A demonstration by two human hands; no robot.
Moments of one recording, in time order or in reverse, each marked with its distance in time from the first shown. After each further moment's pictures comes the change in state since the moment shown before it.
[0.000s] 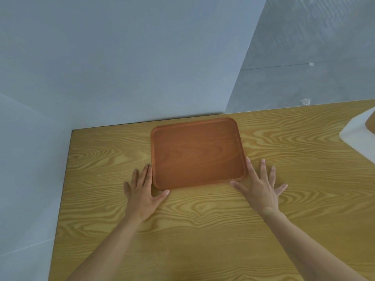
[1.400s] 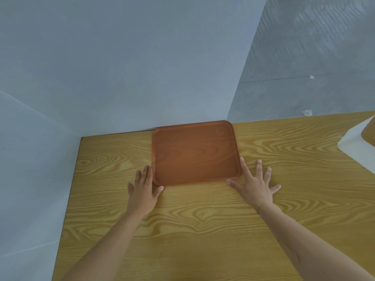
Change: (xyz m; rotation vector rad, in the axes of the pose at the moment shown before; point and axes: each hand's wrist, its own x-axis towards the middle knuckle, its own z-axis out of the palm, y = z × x) left_hand 0.018 0.003 -0.016 0.010 -0.041 -0.053; right_hand 0.024 -0.020 -0.009 -0.063 -0.044 0.004
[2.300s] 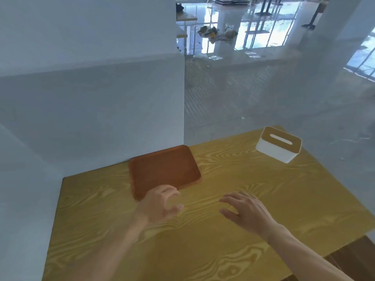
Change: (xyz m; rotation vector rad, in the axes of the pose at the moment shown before) left_hand -0.119 0.104 -0.078 -0.015 0.029 0.790; right_hand -0.219 0.059 -0.071 -0.097 0.305 -0.482
